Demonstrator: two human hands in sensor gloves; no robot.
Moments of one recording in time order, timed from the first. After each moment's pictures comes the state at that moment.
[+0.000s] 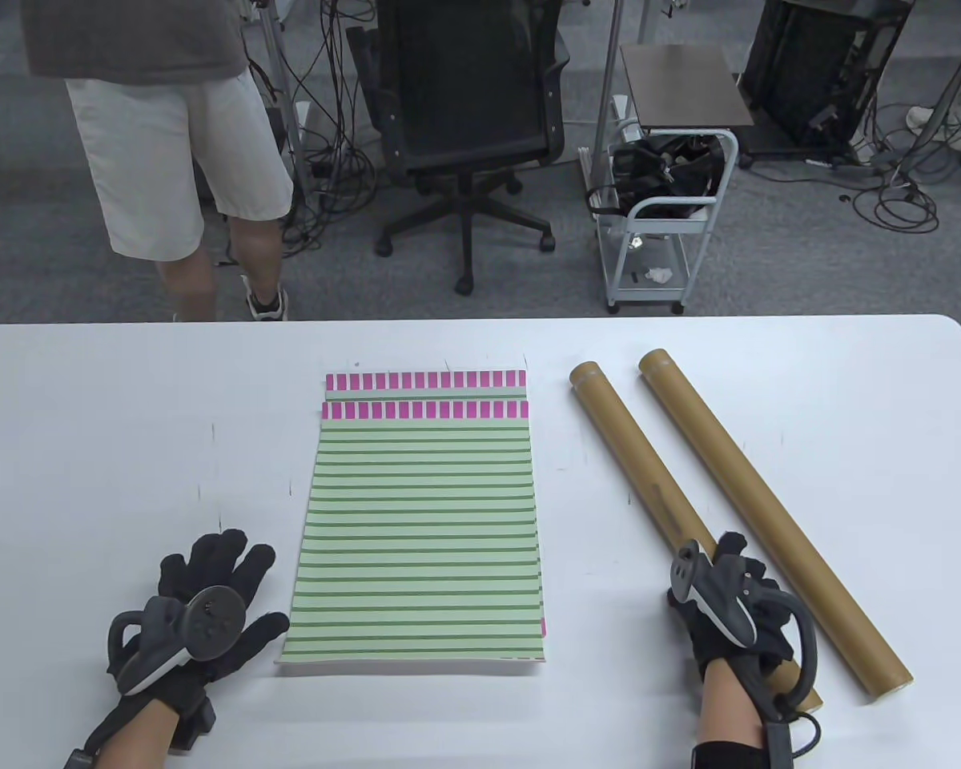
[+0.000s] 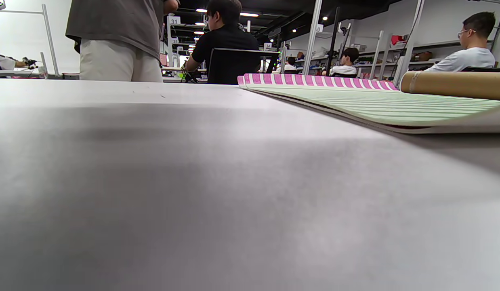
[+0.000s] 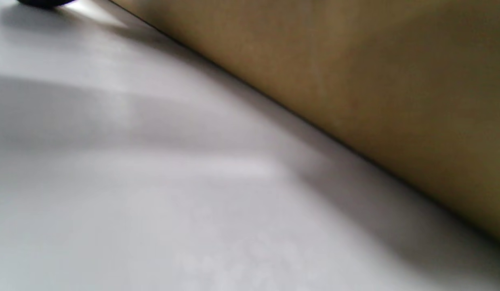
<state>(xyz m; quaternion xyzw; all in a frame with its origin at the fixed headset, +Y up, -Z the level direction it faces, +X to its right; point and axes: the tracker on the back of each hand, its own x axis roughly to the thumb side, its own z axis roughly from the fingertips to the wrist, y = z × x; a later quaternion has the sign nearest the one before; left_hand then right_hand) -0.327 -0.753 -0.283 -0.03 -0.06 0.03 1.00 0.238 -0.774 -0.324 0.20 -0.11 -0.97 0.11</state>
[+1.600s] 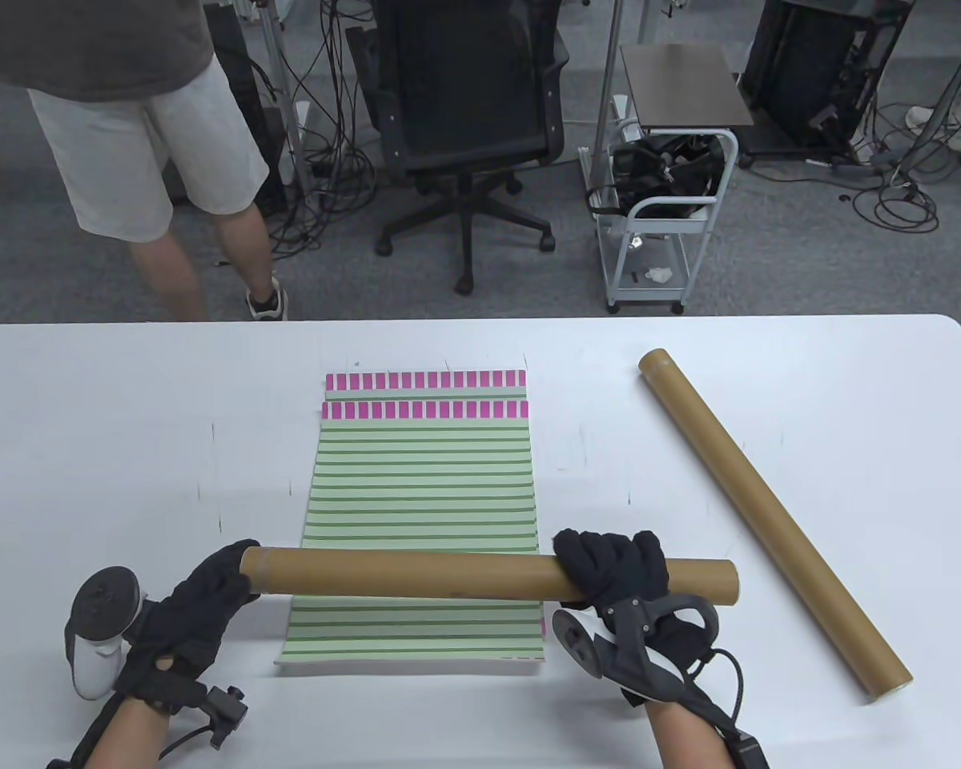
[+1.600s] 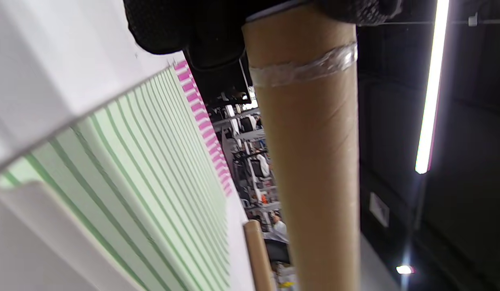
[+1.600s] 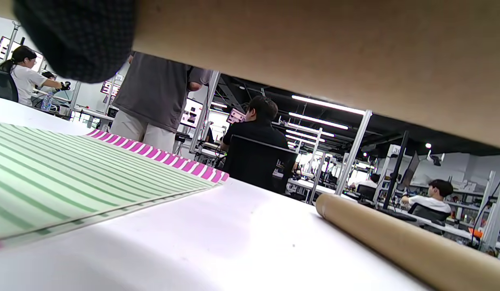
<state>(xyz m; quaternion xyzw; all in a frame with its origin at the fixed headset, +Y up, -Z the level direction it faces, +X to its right) -0.354 -0.747 -0.282 -0.07 -0.08 0.62 0.78 0.112 -0.706 -0.277 -0.13 0.19 -0.97 0.09</state>
